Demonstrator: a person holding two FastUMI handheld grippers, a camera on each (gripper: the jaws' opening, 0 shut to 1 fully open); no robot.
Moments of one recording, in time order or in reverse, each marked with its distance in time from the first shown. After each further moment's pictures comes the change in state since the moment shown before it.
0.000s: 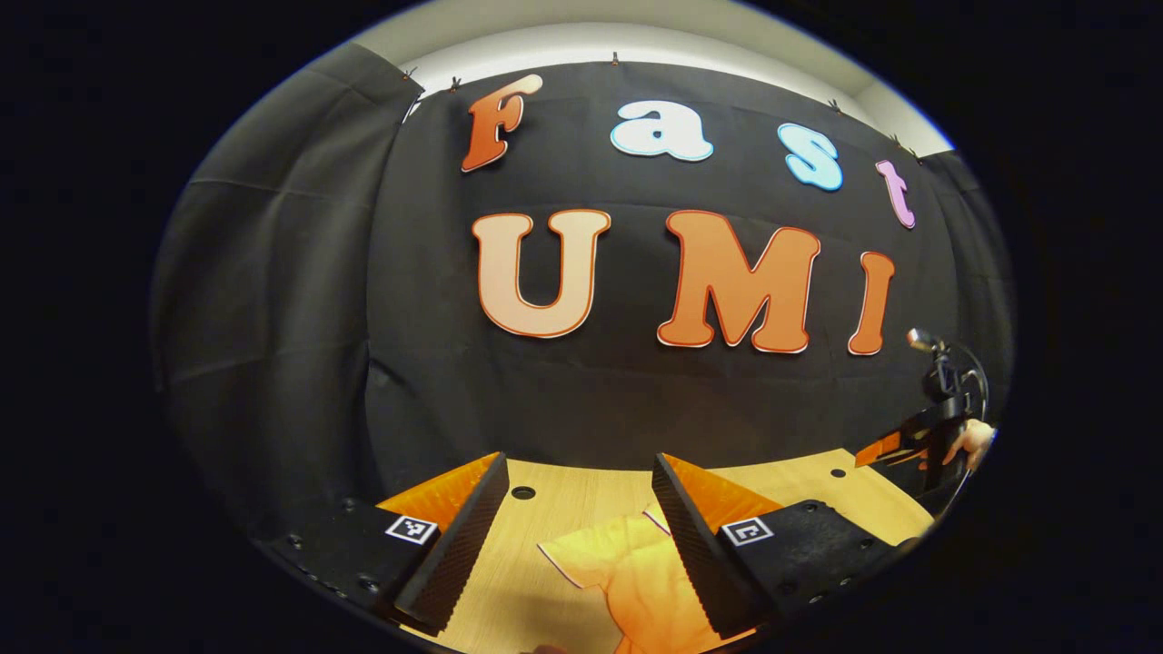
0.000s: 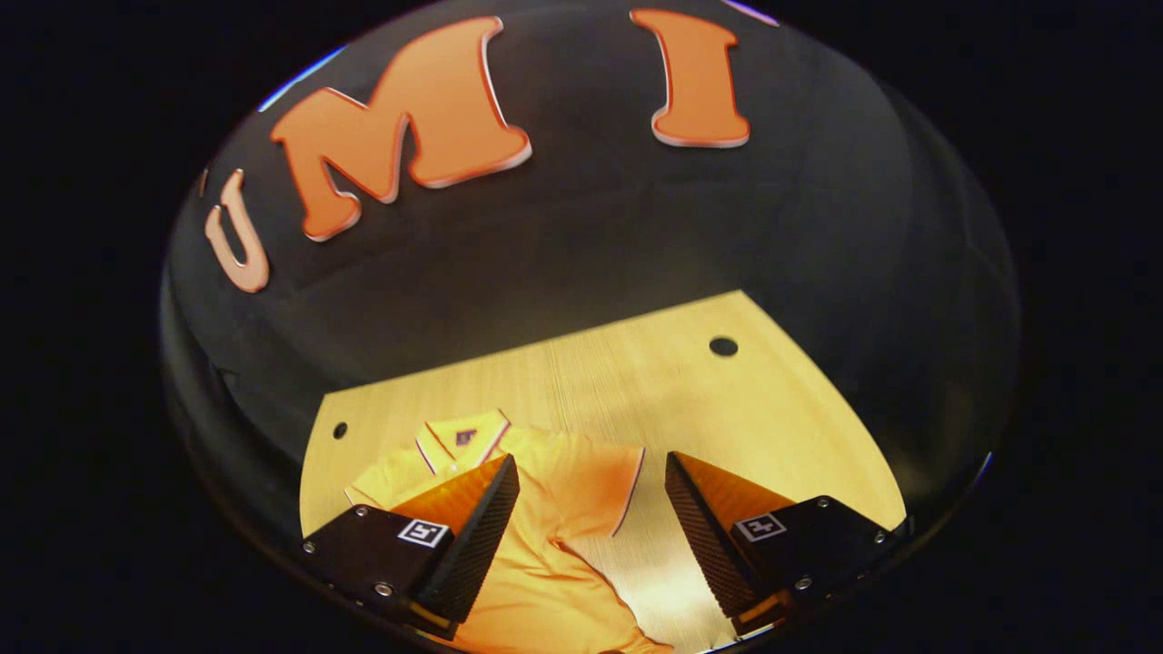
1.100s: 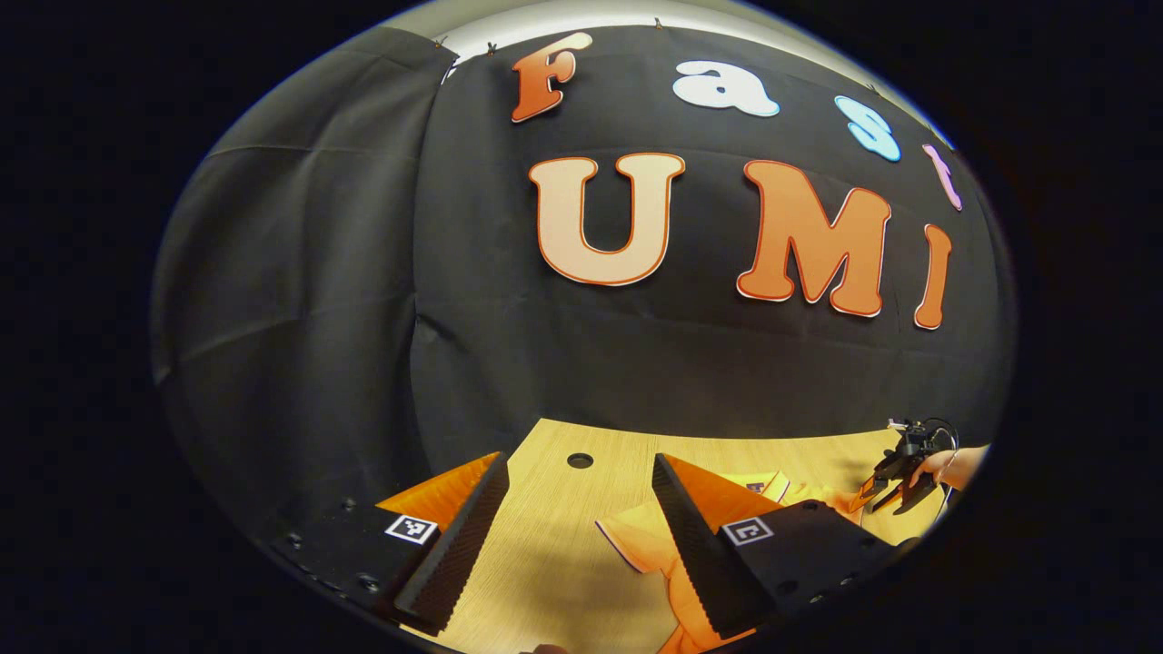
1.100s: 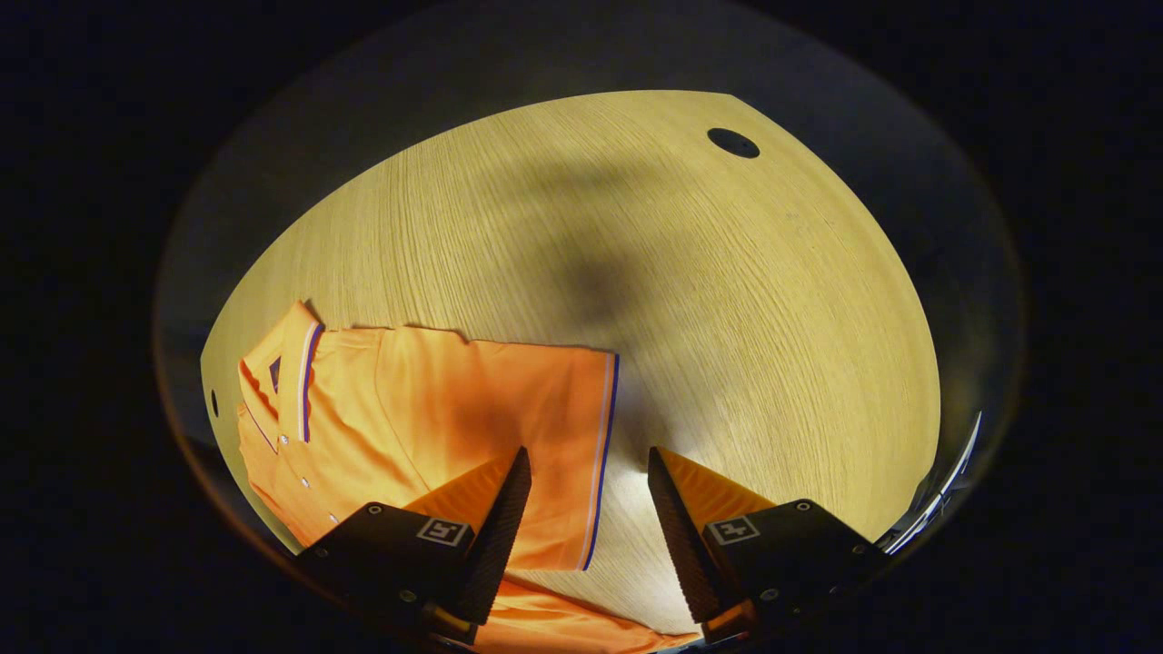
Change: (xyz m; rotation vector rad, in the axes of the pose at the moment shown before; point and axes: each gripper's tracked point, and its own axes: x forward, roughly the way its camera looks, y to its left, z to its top) left arm 0.044 0.073 -0.055 -0.010 0.140 0.130; right arm 0.174 -0.031 -0.109 0.081 0.505 -0.218
